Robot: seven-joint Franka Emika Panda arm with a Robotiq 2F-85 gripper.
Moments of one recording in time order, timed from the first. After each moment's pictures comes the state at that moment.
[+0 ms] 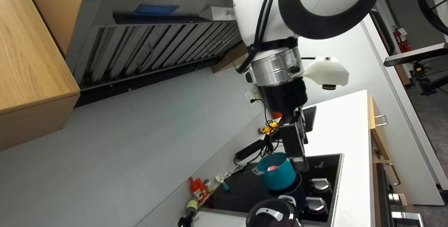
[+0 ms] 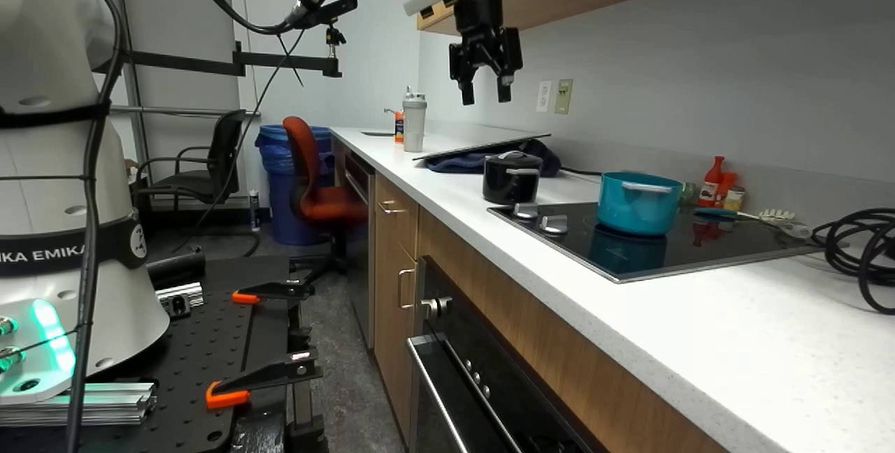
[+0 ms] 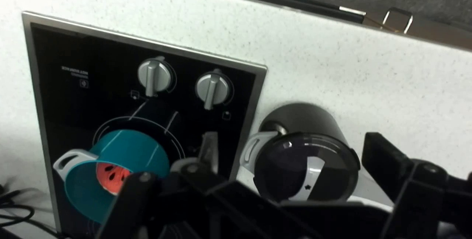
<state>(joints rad) 0.09 -0.17 0.13 -2.28 -0.09 2.28 0.05</state>
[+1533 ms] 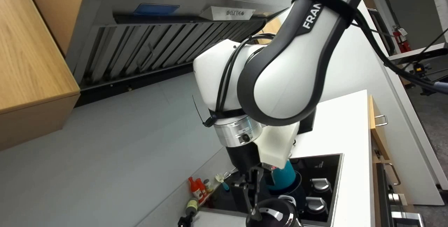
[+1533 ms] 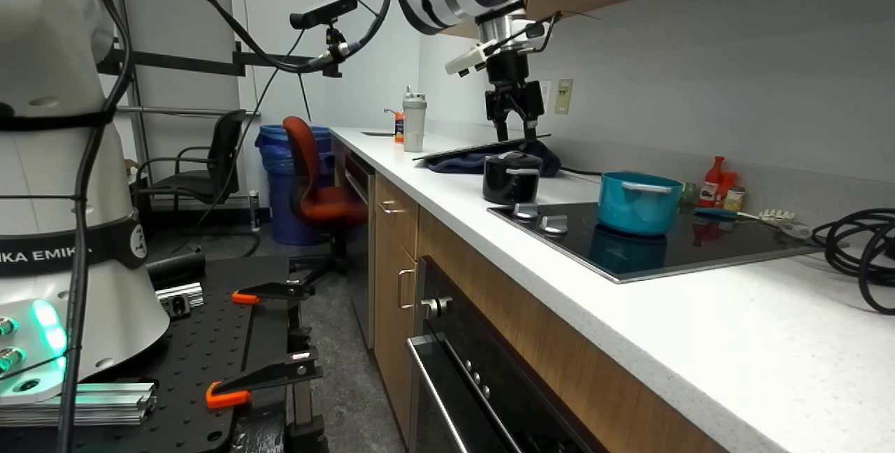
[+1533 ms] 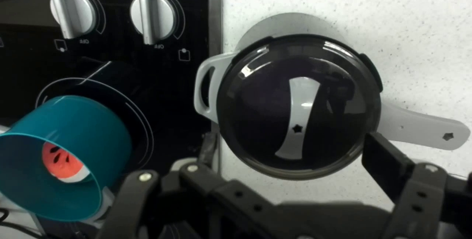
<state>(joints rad) 0.16 0.22 0.13 -1.98 -0.27 2.38 0.41</state>
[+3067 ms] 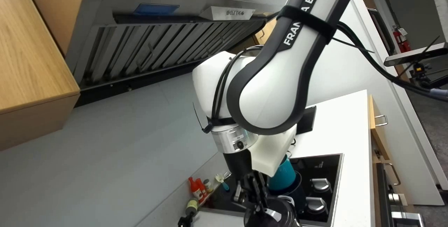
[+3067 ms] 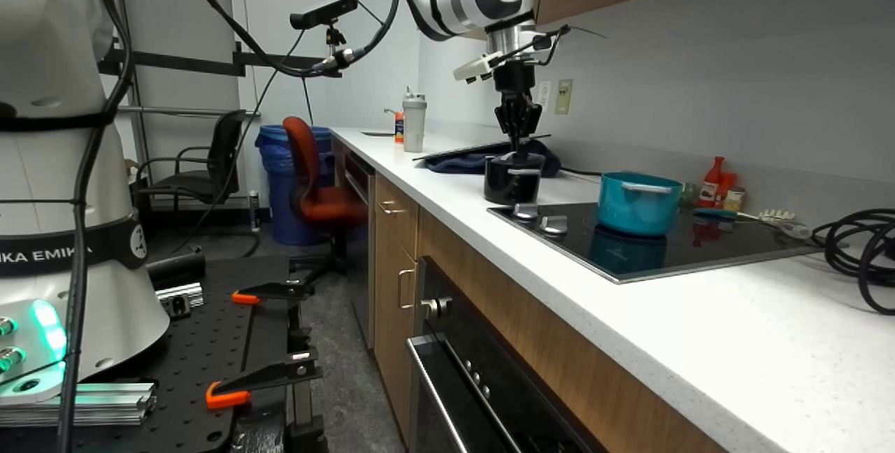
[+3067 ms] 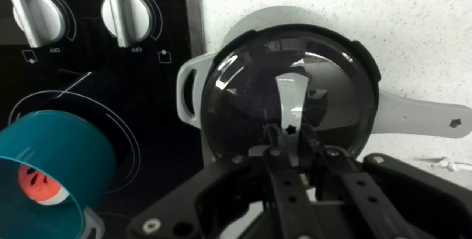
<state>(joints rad) 0.18 0.28 0.11 -1.93 -0.20 2.38 0.41</state>
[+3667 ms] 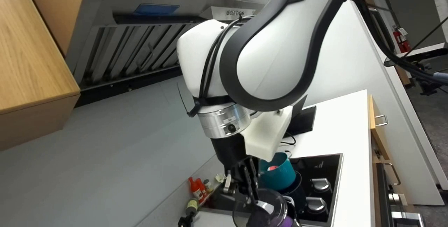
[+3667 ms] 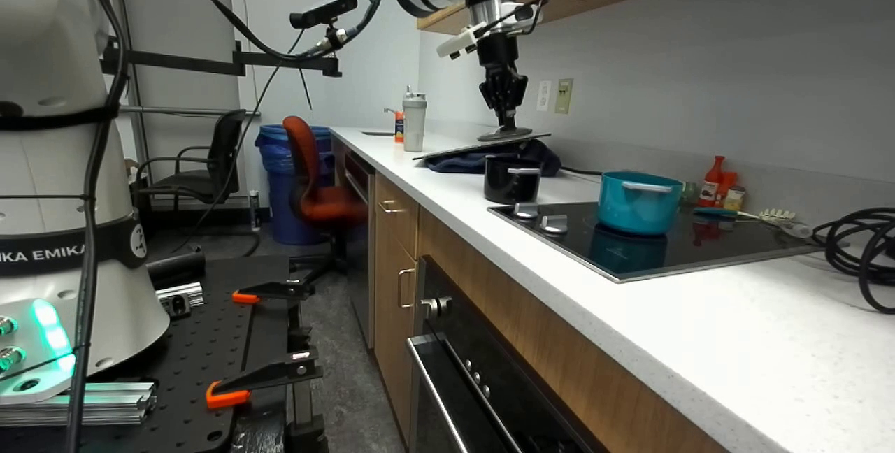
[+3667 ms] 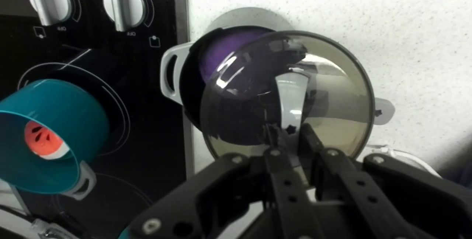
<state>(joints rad) 0.23 0.18 0.12 -1.95 -0.23 2.34 0.41</state>
